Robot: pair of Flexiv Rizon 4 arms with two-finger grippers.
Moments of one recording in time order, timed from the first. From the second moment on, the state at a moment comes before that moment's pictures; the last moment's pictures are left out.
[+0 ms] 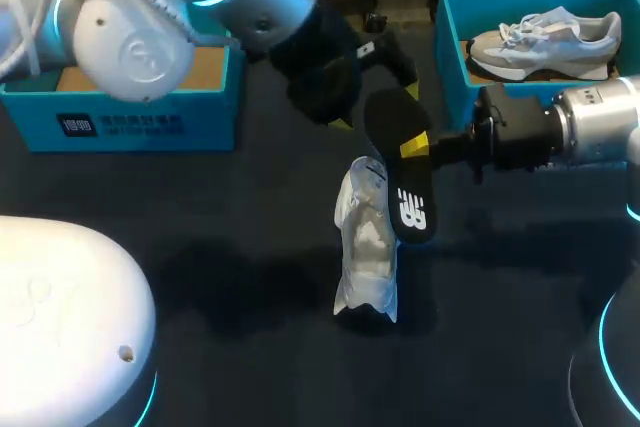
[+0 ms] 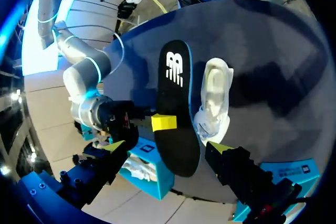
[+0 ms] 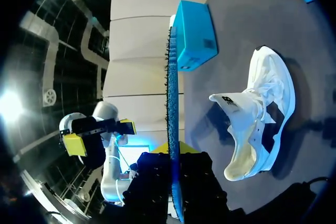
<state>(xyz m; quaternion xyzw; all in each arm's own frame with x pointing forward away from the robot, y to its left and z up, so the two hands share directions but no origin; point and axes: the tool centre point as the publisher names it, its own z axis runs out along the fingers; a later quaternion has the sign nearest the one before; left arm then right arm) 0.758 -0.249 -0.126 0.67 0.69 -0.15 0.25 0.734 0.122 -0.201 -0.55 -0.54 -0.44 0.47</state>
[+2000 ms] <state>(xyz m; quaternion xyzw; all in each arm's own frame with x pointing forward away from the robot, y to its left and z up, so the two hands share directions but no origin) 0.828 -0.281 -0.129 0.67 0.74 -0.03 0.04 0.731 0.125 -0.204 -0.55 -0.56 -0.42 0.47</state>
